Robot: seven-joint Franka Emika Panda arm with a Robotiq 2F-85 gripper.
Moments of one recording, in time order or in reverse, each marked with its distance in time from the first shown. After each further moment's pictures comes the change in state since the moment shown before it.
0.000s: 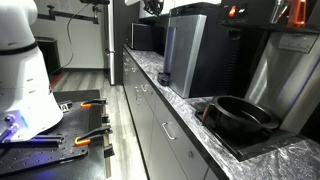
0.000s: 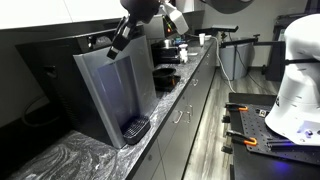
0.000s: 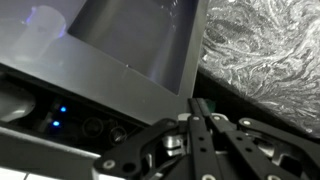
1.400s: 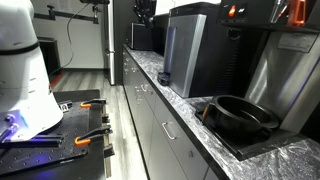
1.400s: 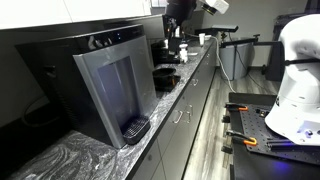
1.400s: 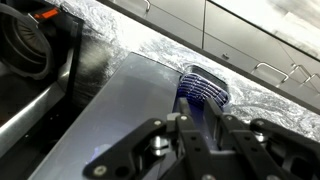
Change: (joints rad) arm 0.119 -0.247 -0.211 -0.090 0.104 -0.656 -0.075
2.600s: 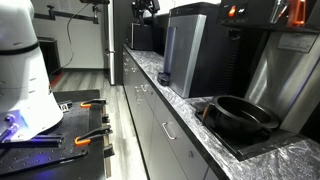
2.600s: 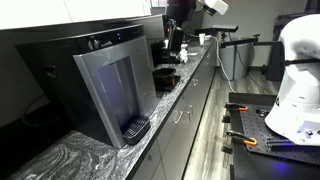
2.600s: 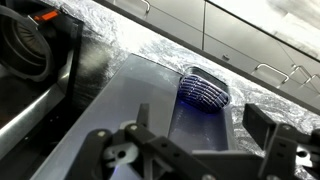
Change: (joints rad) arm -0.003 0.004 -0.001 -0.001 0.001 0.000 0.000
